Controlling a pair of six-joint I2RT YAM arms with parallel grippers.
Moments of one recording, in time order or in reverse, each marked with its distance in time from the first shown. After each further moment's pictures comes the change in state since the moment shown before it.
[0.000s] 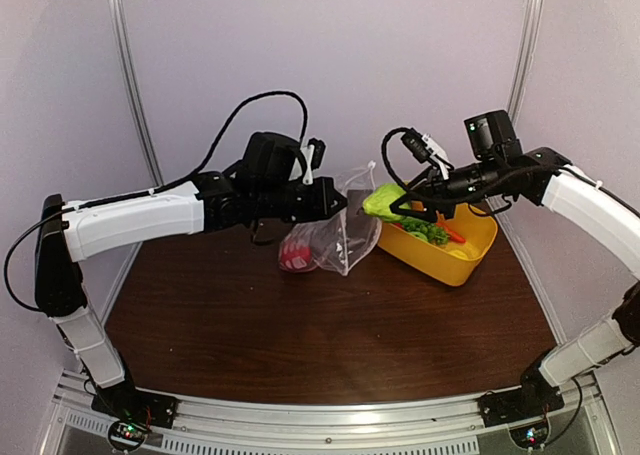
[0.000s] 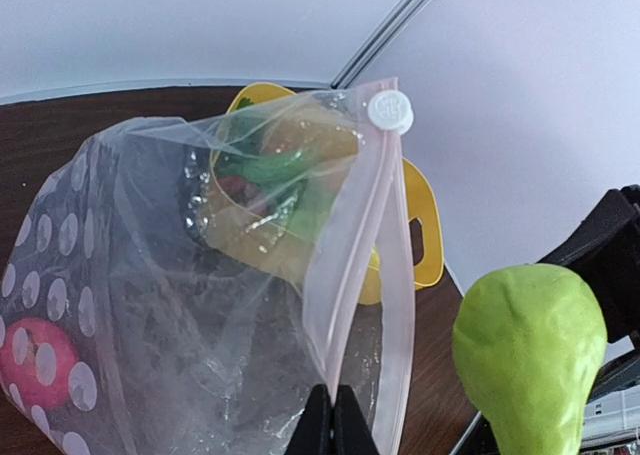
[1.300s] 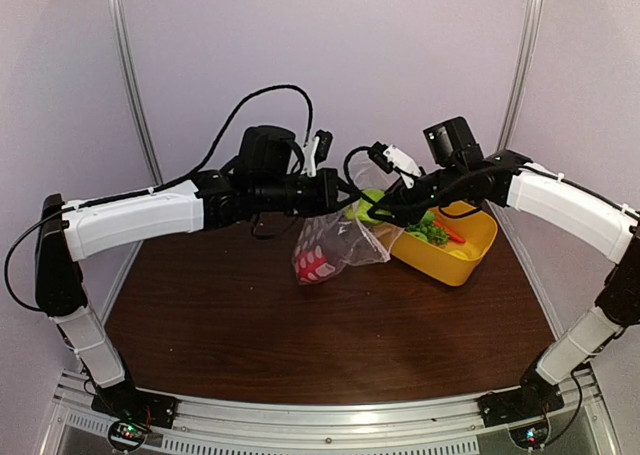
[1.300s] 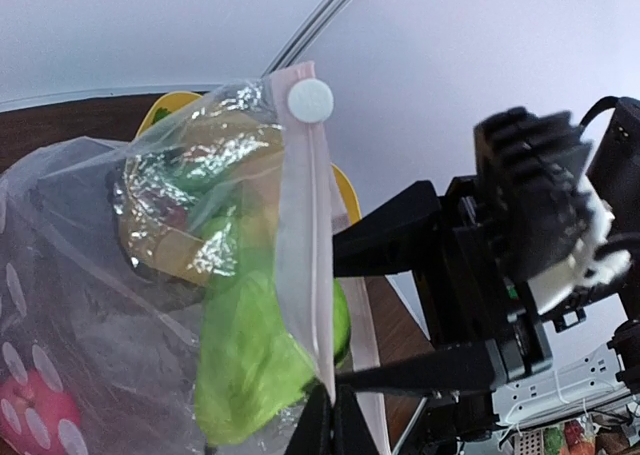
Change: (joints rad) left arm 0.008 0.001 0.006 0.102 0.168 -0.026; right arm 0.105 0.150 0.031 0.079 0.333 -0.004
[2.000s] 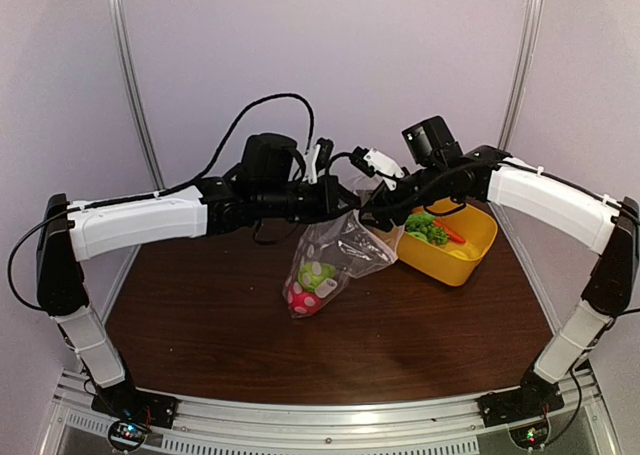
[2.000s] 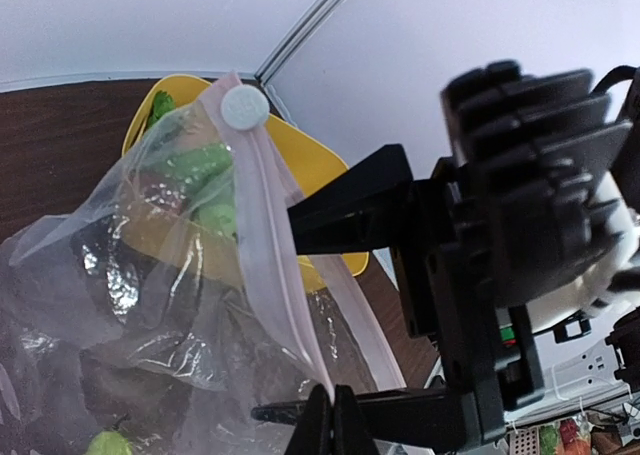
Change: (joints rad) left arm 0.002 0.010 -0.035 0.046 0.021 -0.026; right arm 0.066 0.112 0.113 -0.038 0.060 -0.050
